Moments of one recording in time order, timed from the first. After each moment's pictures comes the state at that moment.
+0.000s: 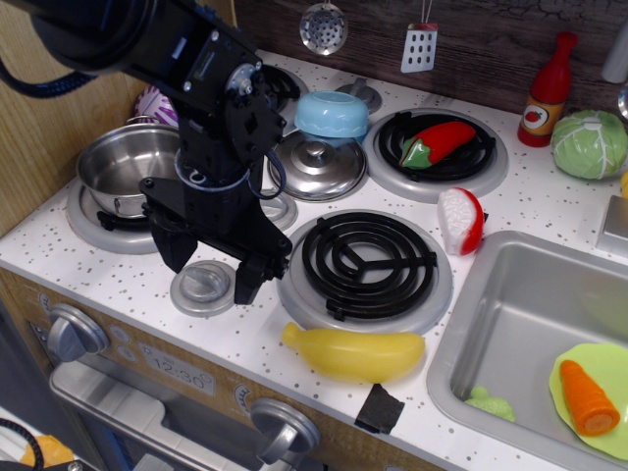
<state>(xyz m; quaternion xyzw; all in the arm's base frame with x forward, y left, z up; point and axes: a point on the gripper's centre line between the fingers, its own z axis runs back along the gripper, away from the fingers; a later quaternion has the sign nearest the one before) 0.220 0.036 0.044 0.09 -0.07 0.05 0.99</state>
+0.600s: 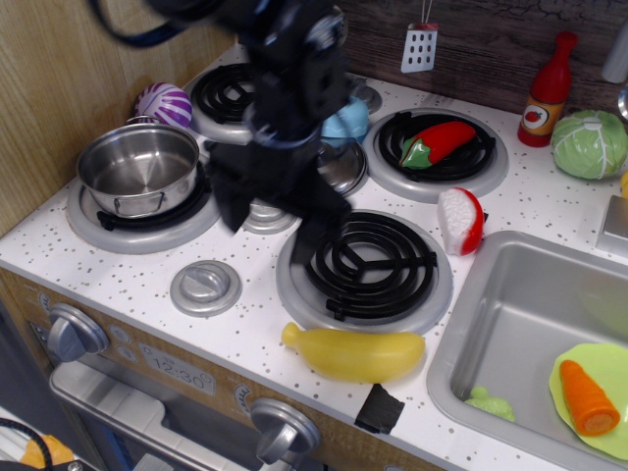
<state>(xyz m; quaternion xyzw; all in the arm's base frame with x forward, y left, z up) 0.268 0.009 0.063 0.09 -0.08 0.03 0.99</state>
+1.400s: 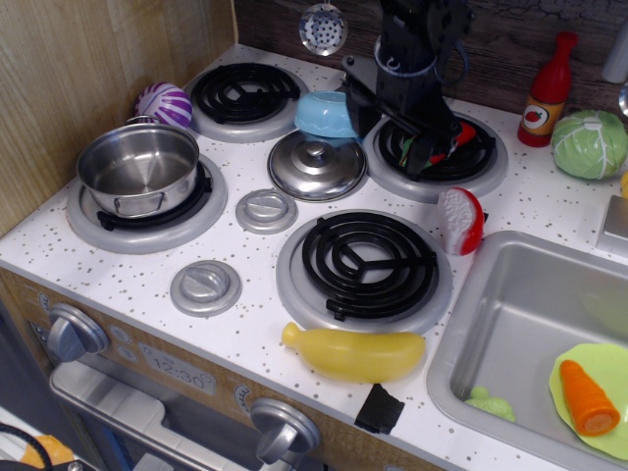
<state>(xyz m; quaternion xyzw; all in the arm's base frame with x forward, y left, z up) 0.401 -0.019 0.065 0.08 -0.21 -0.10 0.97</state>
